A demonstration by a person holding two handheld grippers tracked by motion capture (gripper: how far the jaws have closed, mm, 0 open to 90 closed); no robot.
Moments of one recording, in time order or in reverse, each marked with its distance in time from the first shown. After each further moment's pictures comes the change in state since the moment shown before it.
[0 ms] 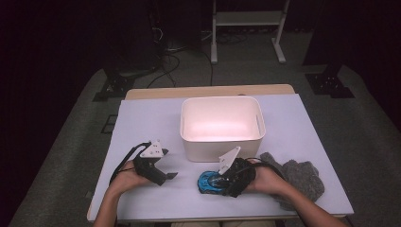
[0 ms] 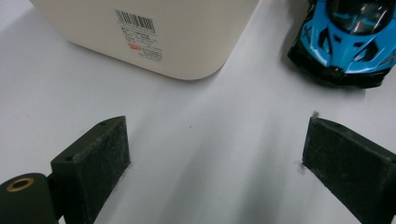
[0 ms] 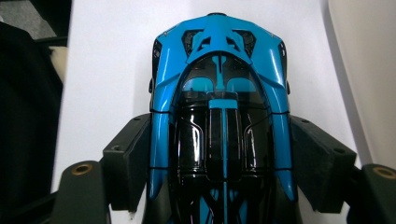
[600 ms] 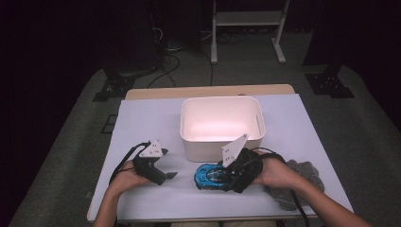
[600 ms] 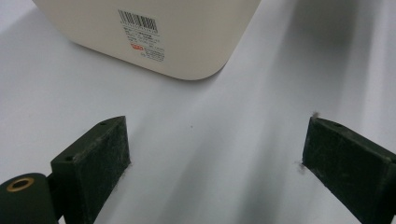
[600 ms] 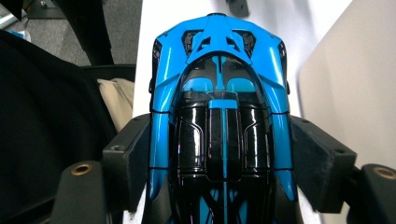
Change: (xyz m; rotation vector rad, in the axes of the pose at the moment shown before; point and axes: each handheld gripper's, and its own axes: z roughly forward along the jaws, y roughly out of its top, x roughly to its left) left arm 0.001 -0.001 -0.001 -0.007 -0.001 -0.004; right arm 0.017 0.039 -0.068 -0.066 0.013 -0.054
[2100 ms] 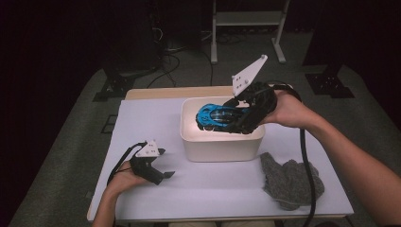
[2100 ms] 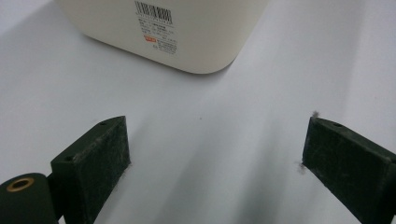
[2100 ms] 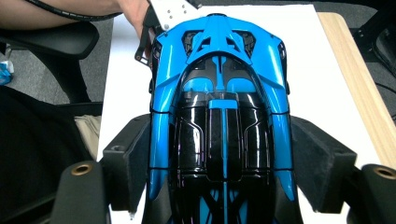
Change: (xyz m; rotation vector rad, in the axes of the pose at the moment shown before) left arm 0.004 -0.008 -0.004 -0.017 0.013 -0.029; right arm -0.074 0.075 -0.126 -0.065 -0.076 -0.006
